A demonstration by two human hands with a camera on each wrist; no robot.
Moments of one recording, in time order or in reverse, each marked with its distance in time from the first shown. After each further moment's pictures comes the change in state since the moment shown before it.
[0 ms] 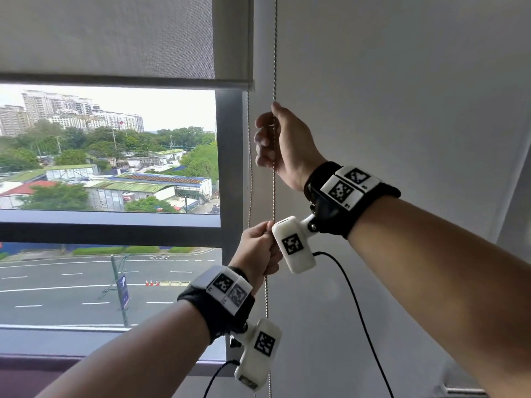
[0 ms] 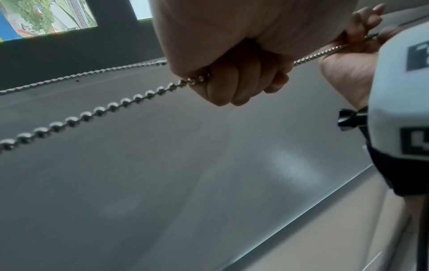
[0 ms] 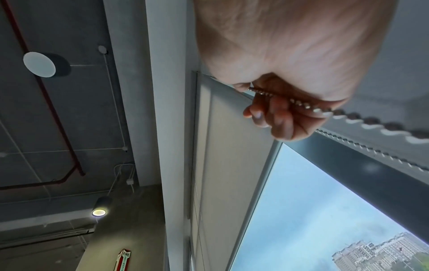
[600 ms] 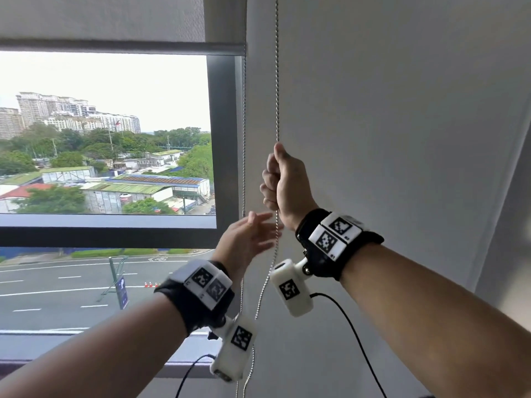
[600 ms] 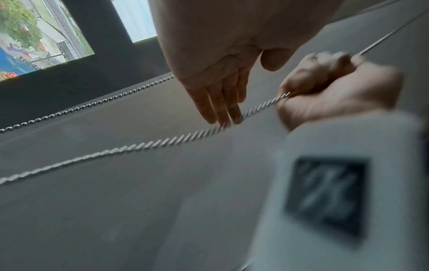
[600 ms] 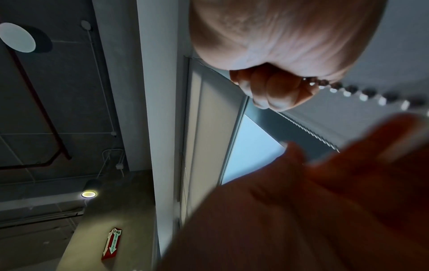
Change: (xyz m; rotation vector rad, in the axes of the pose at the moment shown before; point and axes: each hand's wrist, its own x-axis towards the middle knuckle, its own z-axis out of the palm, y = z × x) left_hand 0.014 0.009 -0.022 -0.115 -0.156 0.052; right_hand -0.029 0.051 -0.019 -0.031 0.096 -0.057
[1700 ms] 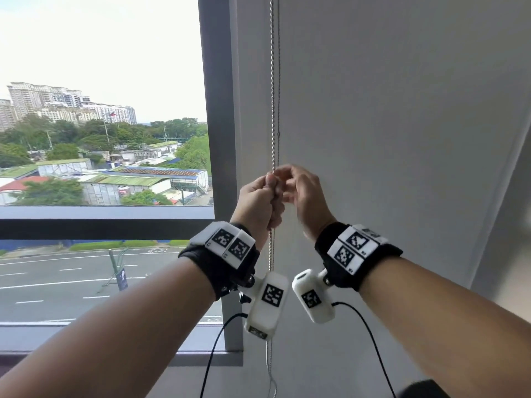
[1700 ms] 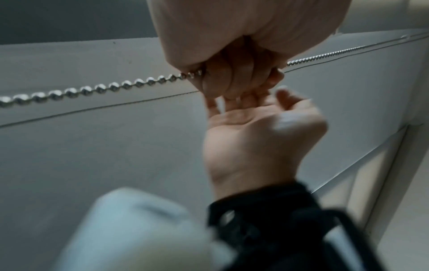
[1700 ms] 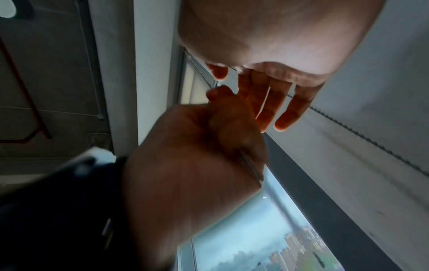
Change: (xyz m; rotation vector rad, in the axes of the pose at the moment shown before) left_hand 0.021 0.025 0.043 0.029 0.117 0.110; right_hand -0.008 0.039 -0.048 -0.280 0.003 -0.183
